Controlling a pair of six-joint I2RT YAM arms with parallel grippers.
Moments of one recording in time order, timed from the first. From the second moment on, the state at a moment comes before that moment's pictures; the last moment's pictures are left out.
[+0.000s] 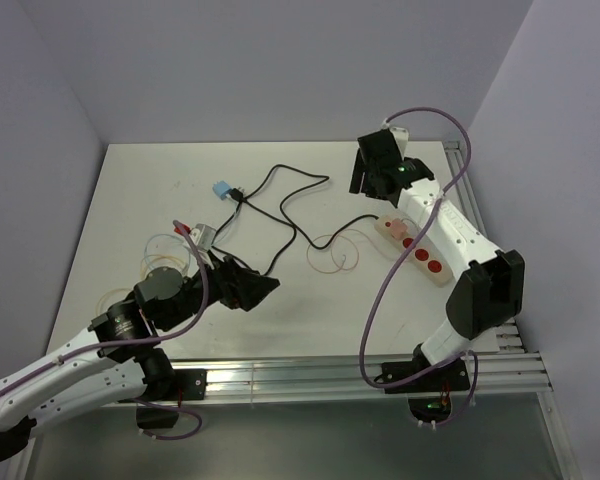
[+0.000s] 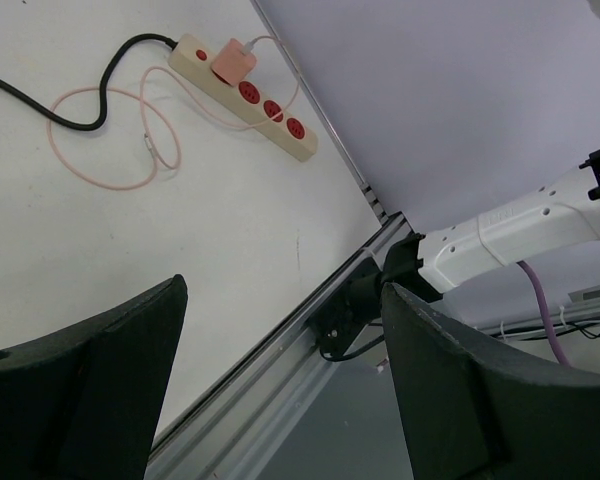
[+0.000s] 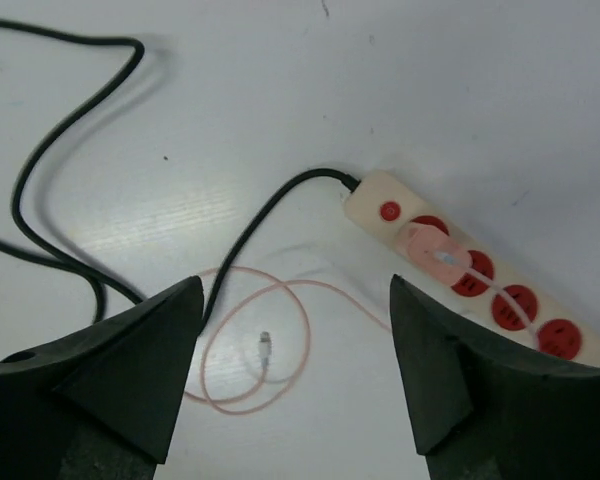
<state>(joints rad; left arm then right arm) -1.01 0.61 0.66 -0.18 -0.10 -0.77 0.38 1.57 1.44 -0.72 0.44 0.54</state>
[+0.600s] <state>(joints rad) -1.01 0.64 0.66 -0.20 -0.05 -0.72 0.06 1.63 1.51 -0.83 0.01 -0.11</state>
